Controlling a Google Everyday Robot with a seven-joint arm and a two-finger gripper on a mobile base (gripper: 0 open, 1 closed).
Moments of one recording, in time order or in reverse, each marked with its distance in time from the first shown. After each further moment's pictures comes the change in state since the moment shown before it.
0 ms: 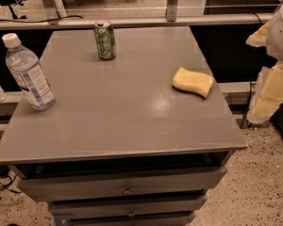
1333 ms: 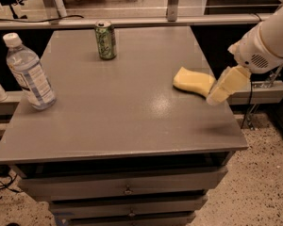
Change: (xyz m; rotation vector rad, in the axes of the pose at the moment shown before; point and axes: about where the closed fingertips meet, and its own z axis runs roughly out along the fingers) arm -0.011 -0.078 0.098 0.051 -0.226 0.238
